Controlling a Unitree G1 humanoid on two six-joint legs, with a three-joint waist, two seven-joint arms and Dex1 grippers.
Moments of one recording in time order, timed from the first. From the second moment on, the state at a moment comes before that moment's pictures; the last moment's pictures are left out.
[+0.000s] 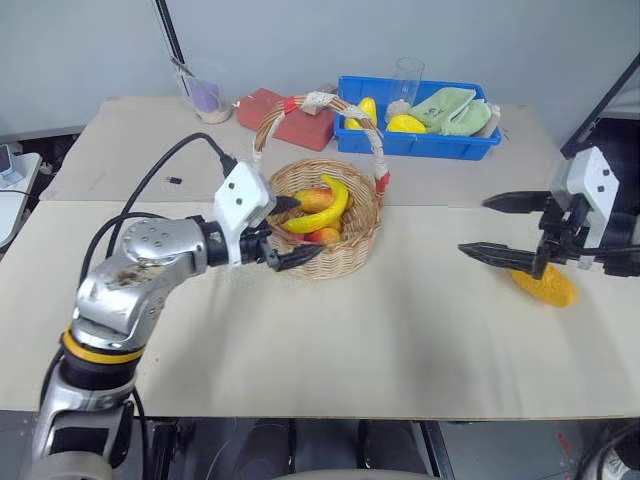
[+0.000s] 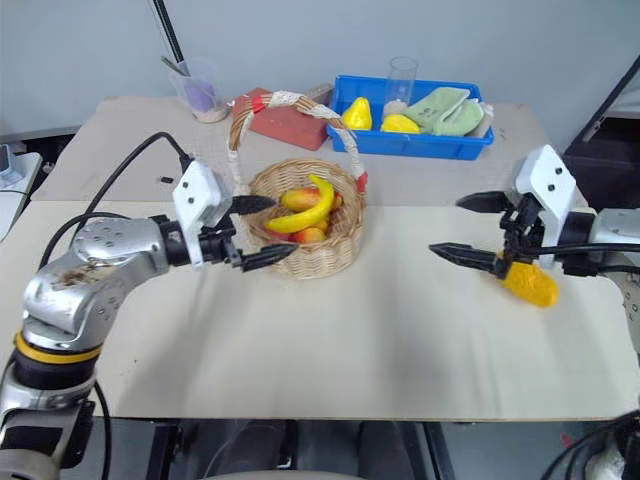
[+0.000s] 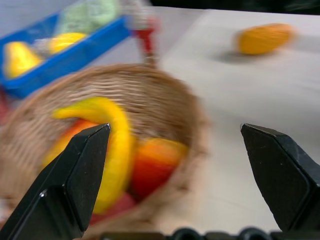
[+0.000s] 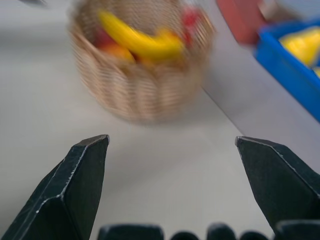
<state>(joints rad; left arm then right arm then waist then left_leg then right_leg) -0.53 0.72 -0.05 -0.44 -0.55 0.73 -0.87 -0.34 -1.09 -0.23 -0.19 0.50 0.59 1.06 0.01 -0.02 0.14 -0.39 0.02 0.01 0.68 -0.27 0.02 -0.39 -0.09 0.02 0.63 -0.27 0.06</state>
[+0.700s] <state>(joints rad) -0.57 0.75 -0.04 -0.54 -0.75 0.72 -1.04 -0.44 -1.09 0.01 0.48 0.09 0.33 1.07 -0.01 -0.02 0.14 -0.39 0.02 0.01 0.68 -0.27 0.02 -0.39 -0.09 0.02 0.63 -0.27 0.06</state>
